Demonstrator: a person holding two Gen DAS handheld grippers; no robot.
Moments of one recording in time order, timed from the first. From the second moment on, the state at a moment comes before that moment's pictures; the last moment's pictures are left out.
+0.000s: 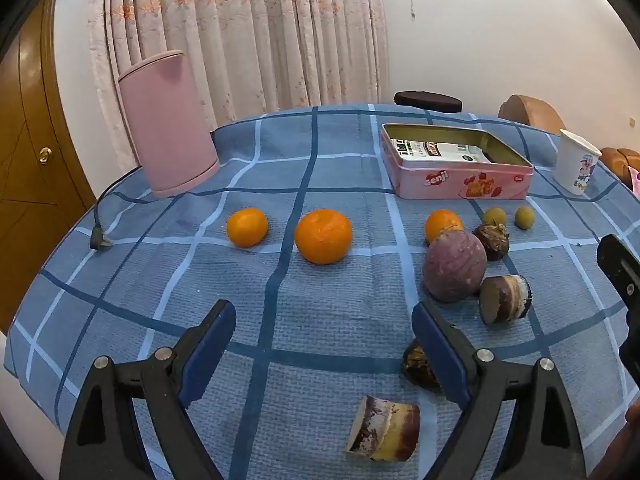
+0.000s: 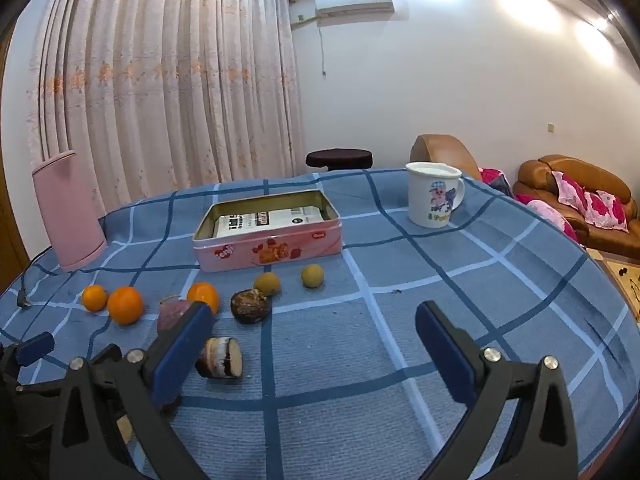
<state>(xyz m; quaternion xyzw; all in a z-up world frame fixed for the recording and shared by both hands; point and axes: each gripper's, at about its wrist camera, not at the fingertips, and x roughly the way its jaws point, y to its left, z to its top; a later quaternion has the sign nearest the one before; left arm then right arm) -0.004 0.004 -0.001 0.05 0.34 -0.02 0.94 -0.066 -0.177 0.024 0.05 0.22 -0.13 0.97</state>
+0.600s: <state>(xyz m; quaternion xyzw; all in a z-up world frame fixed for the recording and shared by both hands) -0.004 0.005 -0.005 0.05 0.35 -0.02 0.94 -0.065 -0.173 0.025 0.05 0.22 -0.13 0.97</state>
